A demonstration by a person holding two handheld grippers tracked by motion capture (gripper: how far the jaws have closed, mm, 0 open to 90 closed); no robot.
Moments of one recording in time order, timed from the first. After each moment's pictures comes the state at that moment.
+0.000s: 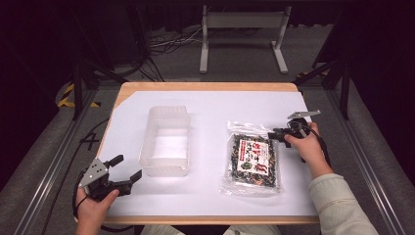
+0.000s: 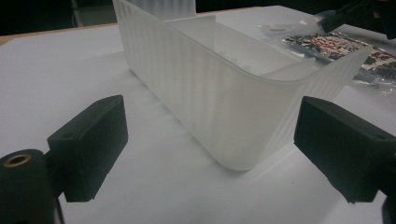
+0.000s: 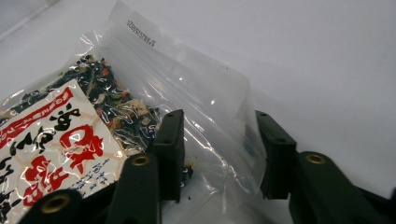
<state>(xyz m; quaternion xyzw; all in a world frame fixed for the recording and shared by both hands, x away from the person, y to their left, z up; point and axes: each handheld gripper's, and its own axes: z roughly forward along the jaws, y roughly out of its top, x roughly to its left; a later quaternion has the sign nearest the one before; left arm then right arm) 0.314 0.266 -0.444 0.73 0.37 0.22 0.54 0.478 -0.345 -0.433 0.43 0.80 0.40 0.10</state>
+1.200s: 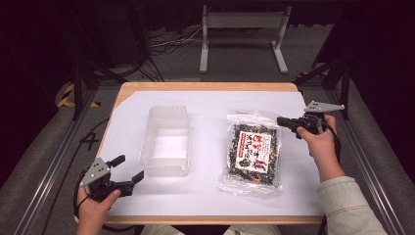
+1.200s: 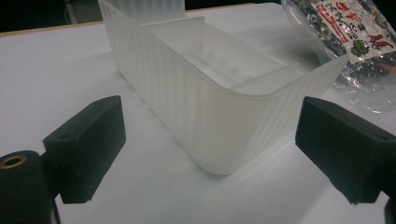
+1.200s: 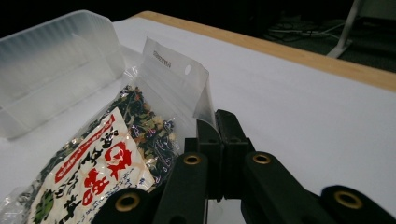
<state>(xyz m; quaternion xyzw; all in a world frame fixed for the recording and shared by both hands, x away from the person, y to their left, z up) 0.309 0.256 -0.431 0.74 0.37 0.20 0.53 0.443 -0.348 -0.359 0.37 0.77 0.49 0.17</state>
